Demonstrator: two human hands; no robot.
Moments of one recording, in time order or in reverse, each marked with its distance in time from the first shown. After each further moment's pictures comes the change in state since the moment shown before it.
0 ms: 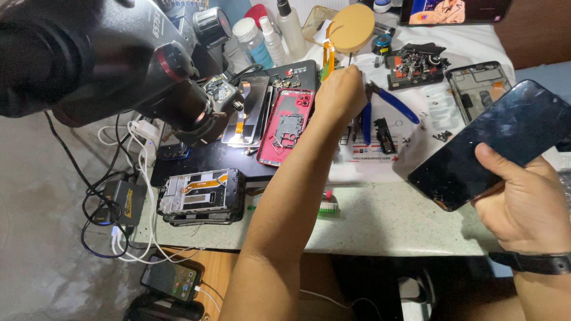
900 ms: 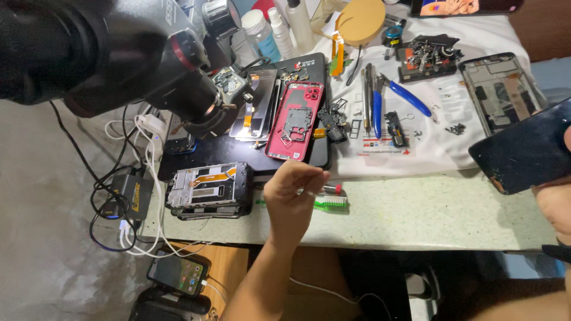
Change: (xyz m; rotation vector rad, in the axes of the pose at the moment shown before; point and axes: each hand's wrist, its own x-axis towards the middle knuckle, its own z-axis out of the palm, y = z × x) left_hand -0.236 -0.032 -0.059 -1.152 0.346 0.059; right_hand 0.041 0.002 -0.079 -0.132 0.051 0.088
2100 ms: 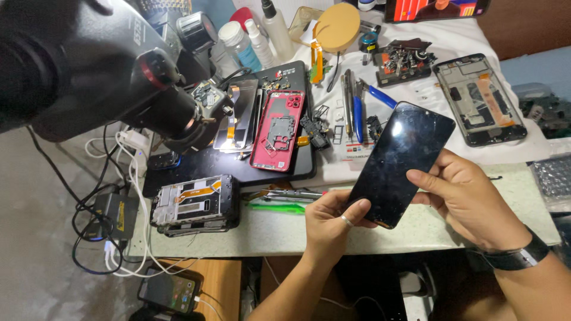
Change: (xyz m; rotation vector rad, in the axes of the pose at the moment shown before) left_hand -0.038 -0.023 0.062 -0.451 -0.107 -0.522; right_hand -0.042 0.037 0.070 -0.258 -0.233 0.193
